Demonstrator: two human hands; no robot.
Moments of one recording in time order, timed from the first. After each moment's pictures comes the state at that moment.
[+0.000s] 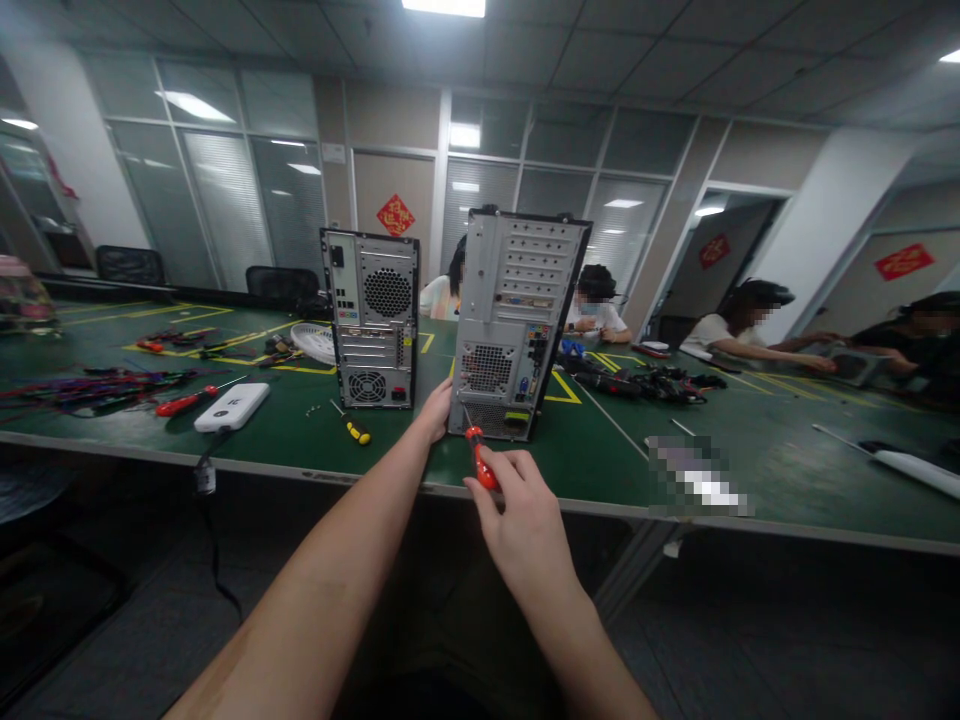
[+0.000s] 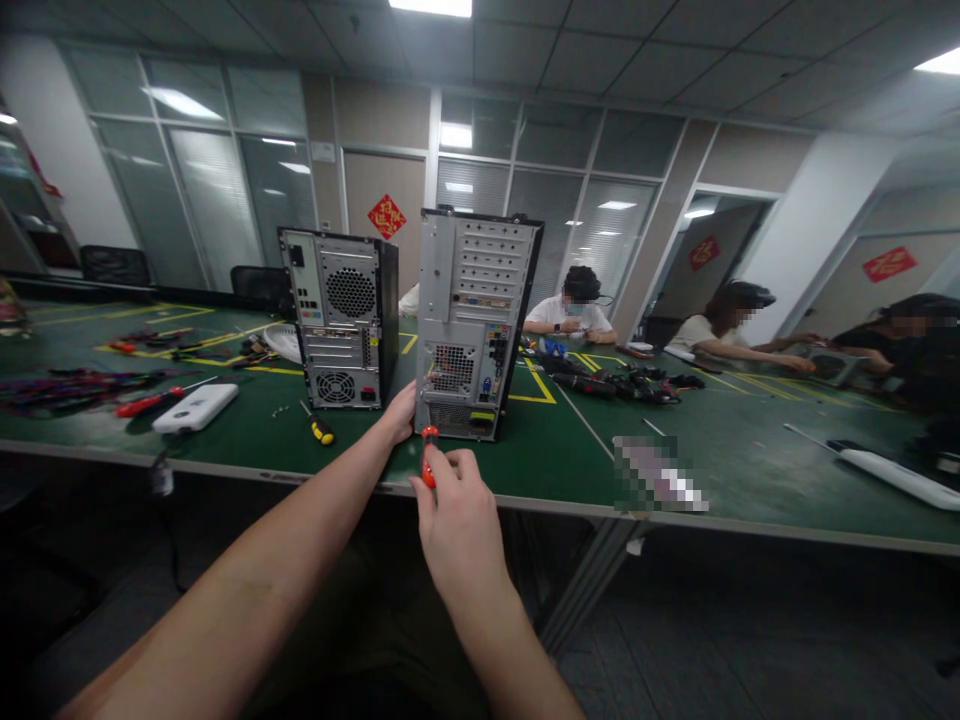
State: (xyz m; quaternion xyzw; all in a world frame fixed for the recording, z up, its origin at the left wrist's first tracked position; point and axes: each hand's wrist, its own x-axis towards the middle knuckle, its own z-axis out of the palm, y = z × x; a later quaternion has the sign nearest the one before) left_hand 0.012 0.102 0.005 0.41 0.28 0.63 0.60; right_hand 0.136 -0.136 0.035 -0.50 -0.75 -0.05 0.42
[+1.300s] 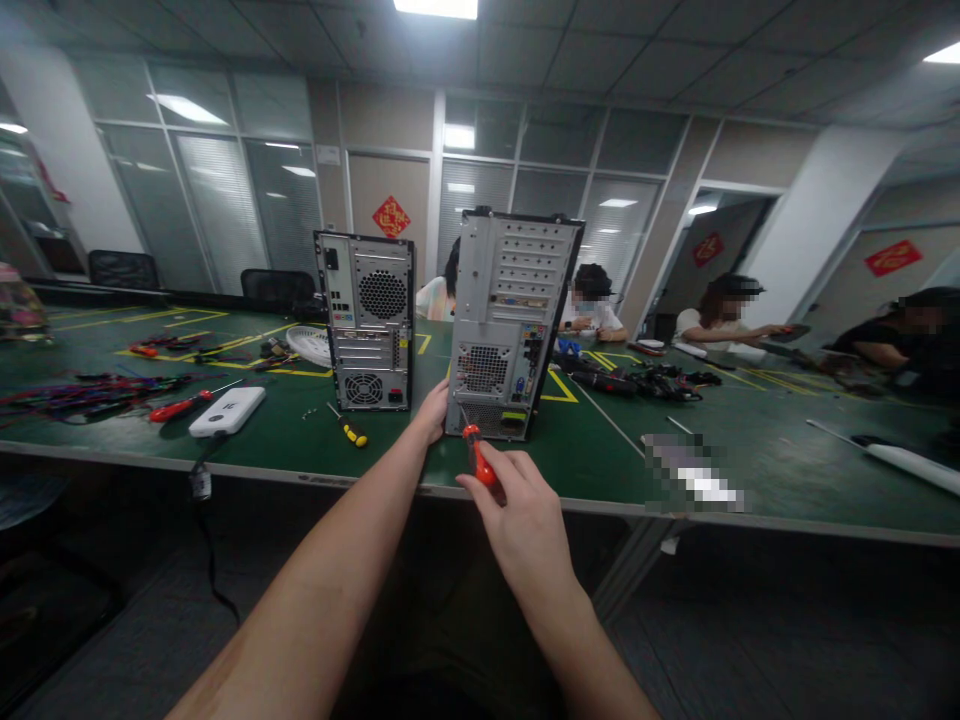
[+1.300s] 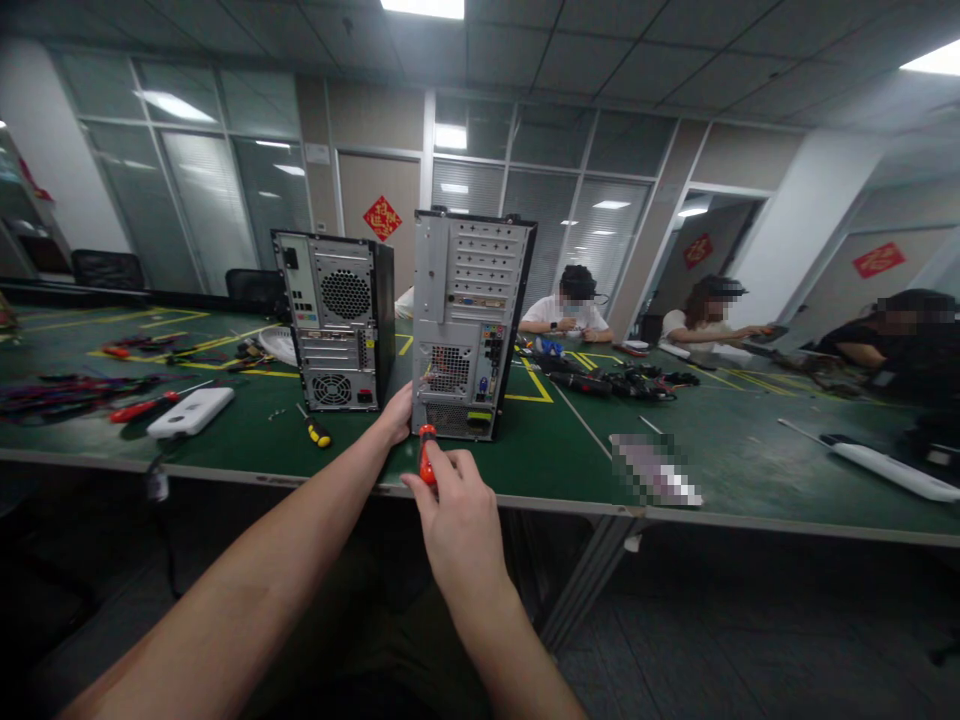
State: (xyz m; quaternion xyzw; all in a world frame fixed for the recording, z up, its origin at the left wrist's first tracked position) left_hand 0.012 0.102 0.004 0.41 0.27 0.63 0.60; right_hand 0.137 -0.133 0.032 -0.50 -0.74 -0.04 0.45
